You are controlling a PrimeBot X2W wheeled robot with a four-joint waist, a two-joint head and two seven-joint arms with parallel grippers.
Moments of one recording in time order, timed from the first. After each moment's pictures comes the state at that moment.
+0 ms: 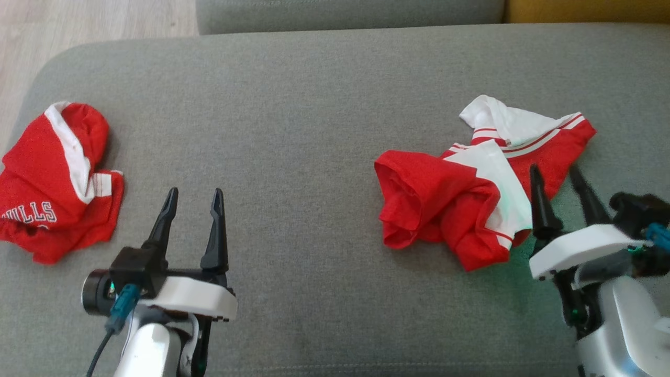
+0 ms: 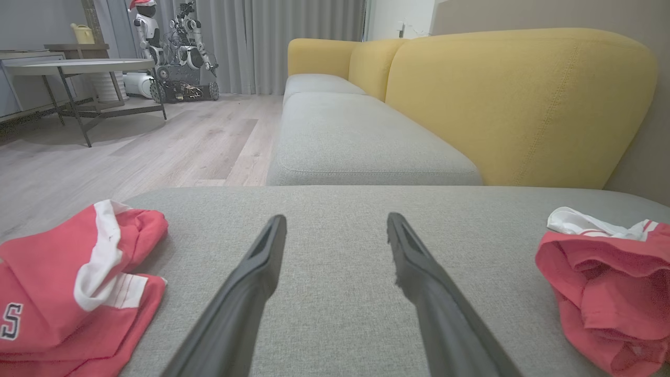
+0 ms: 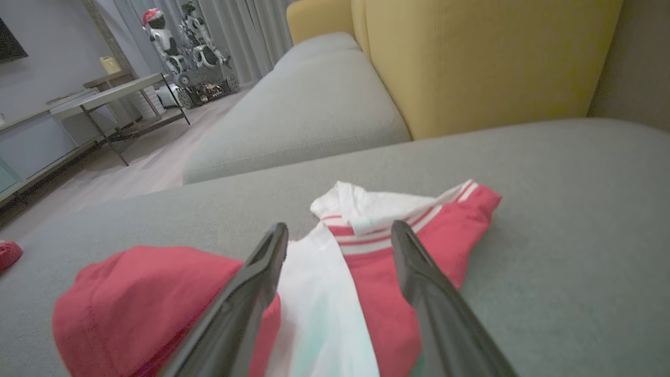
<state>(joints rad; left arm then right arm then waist) -0.07 0.08 -0.20 0.12 -0.16 0.06 -0.25 -0.20 -0.09 -0.03 0.31 0.27 0.13 0.00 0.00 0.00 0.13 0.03</state>
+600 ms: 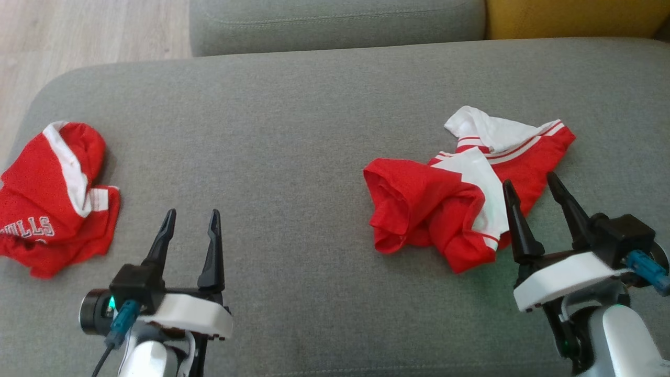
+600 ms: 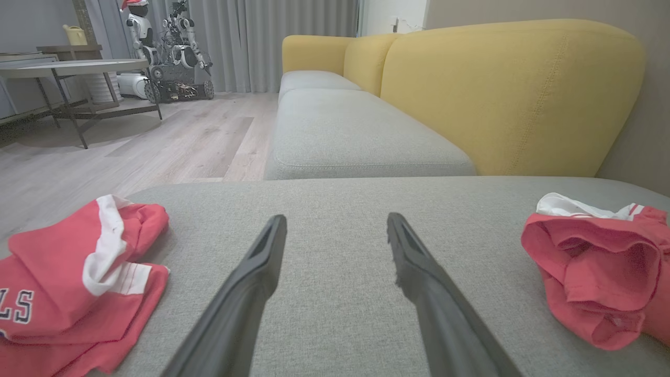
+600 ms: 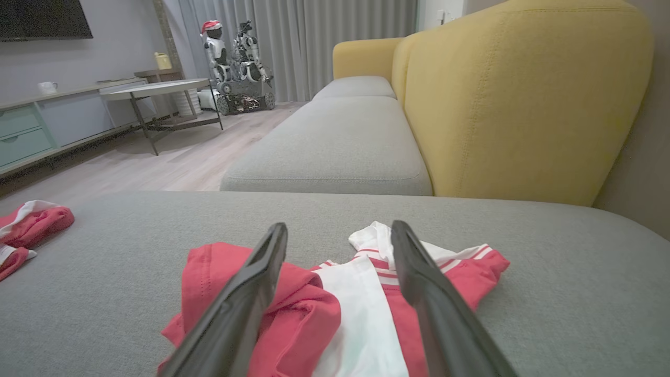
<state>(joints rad) -0.02 0.10 -0.20 0.12 -0.16 0.07 -0.25 -0.05 -0.10 0.06 0.01 0.15 0.13 0.05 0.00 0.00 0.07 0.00</state>
